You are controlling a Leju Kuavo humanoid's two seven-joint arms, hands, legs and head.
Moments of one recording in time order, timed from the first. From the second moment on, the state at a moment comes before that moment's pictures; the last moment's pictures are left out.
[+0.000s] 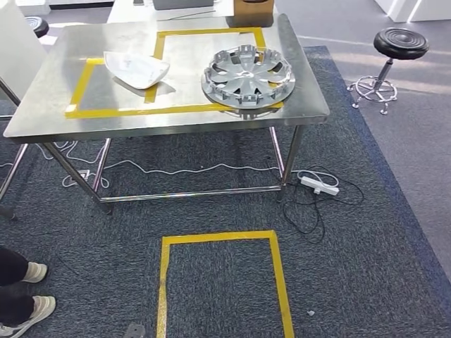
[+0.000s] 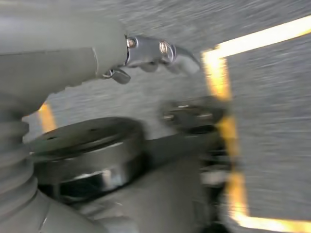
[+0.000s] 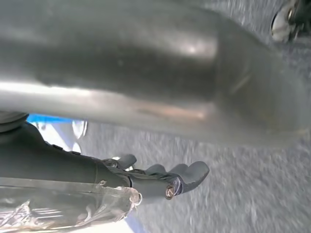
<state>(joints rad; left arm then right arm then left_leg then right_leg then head) -0.03 -0.13 0.01 -0.20 -0.17 0.09 -0.20 -0.06 0.14 -0.95 -0.20 1.33 -0.16 0.13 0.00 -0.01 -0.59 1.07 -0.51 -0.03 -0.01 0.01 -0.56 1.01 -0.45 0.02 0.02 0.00</state>
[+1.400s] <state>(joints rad) -0.05 -0.15 -0.03 -0.20 -0.24 0.11 0.05 -0.07 0.14 -0.90 -0.20 1.40 -0.10 -0.01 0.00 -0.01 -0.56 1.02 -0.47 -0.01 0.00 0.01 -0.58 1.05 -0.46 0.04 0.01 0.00</state>
